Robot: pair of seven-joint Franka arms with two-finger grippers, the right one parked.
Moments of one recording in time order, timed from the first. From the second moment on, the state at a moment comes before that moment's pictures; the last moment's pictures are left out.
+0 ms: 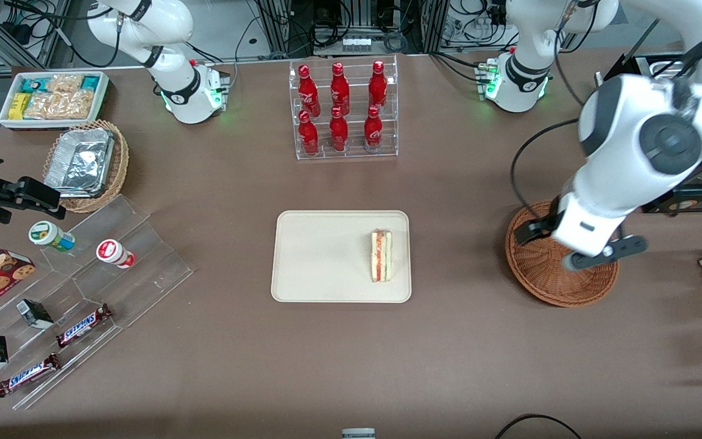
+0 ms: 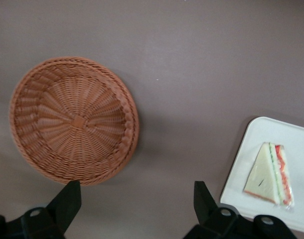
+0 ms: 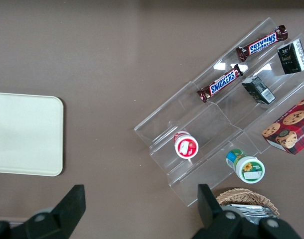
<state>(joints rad) -0.23 0.15 0.00 -1.66 0.00 1.79 -0.45</state>
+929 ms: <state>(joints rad) -0.09 -0.11 0.01 -1.60 0.00 1.45 0.01</state>
